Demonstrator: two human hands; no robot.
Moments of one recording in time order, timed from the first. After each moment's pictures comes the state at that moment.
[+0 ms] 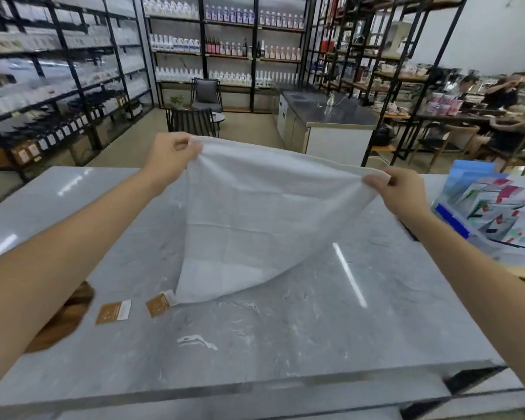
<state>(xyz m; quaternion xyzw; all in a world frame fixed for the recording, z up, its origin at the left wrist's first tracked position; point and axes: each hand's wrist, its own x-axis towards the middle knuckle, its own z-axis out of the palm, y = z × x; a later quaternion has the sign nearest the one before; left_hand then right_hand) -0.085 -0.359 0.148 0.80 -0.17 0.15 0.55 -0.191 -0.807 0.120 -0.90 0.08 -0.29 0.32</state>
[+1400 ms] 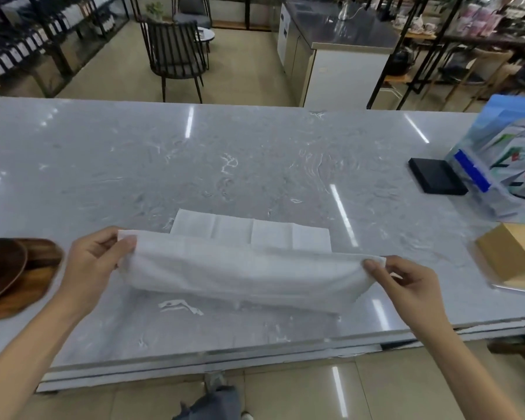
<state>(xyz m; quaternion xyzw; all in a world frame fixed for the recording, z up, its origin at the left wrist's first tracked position) -0.203 -0.284 -0.056 0.76 -0.04 0.06 0.65 -0.345 -0.768 -0.025 -0.83 0.09 -0.16 0.53</state>
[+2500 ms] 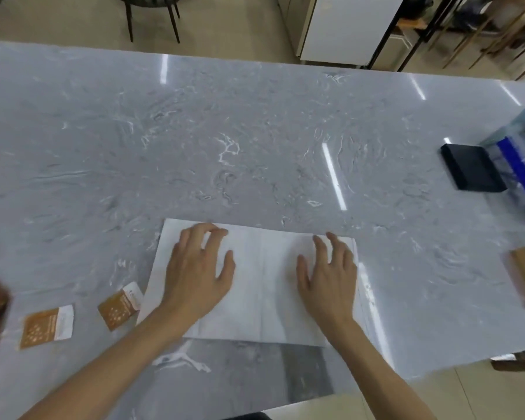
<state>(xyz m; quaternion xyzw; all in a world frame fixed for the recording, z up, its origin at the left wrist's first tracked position) -0.123 -0.415 -0.120 0.95 -0.18 0.10 0.23 -0.194 -0.650 -0.132 -0.97 0.19 -0.12 0.09</state>
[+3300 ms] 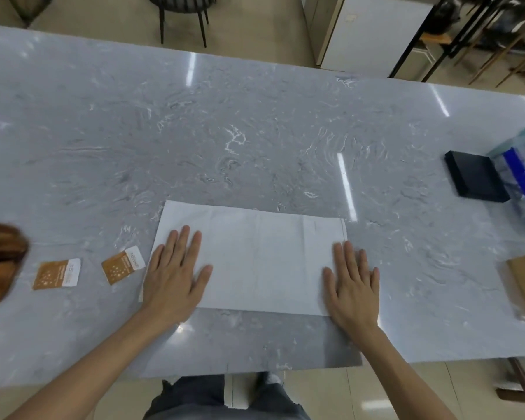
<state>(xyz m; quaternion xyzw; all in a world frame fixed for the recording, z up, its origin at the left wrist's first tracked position) -0.187 -0.386 -0.162 0.99 -0.11 -0.06 0.11 -0.257 -0.737 -0.159 -0.98 0.16 0.05 0.11</state>
